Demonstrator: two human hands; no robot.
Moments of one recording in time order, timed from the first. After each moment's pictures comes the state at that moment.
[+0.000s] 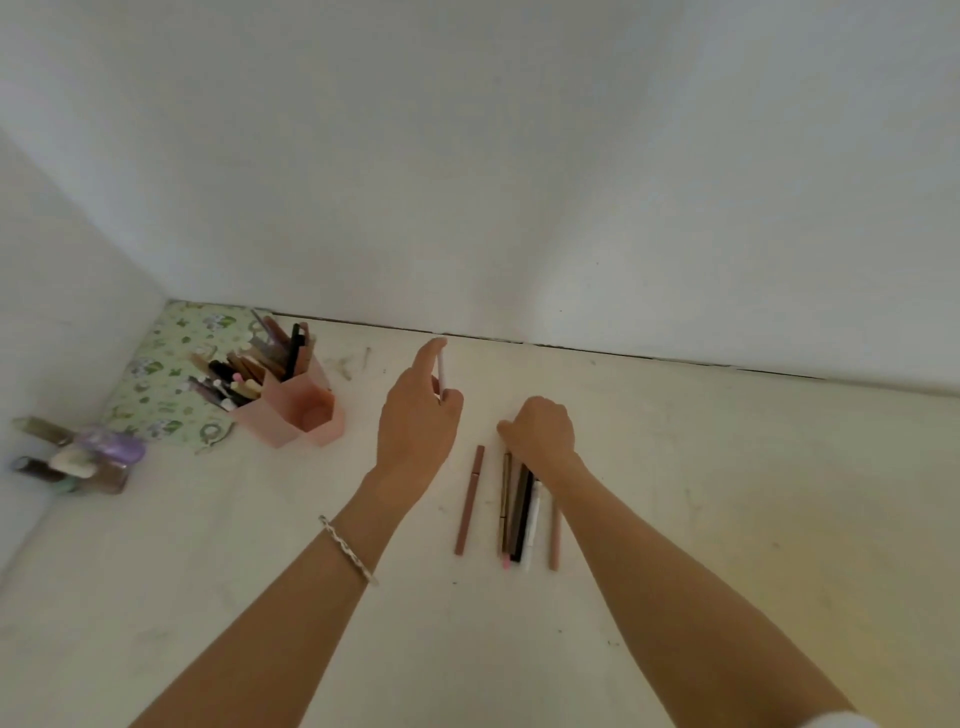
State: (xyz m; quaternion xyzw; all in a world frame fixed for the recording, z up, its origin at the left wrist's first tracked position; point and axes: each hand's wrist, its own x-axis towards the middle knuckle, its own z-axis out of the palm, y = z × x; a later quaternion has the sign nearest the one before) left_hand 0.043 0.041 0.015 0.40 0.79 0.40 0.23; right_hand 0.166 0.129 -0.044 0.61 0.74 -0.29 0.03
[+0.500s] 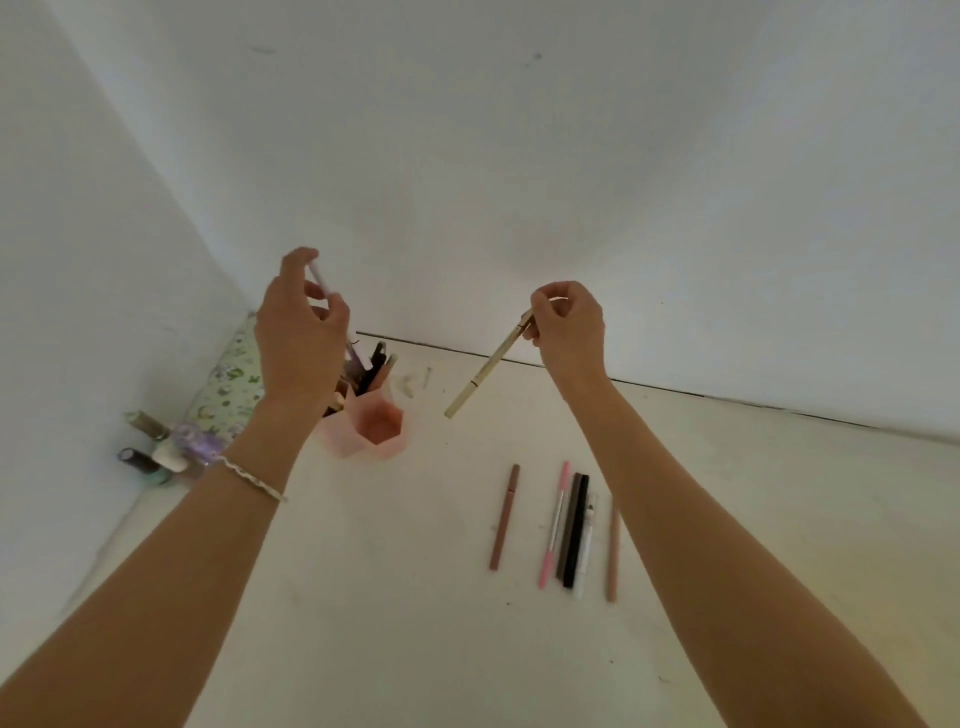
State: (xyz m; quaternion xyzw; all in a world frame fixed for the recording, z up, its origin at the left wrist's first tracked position) left_hand -0.125 0.012 0.085 0.35 0.82 0.45 -0.04; right_hand 0.080 0.148 0.085 0.51 0.60 -0.49 -0.38
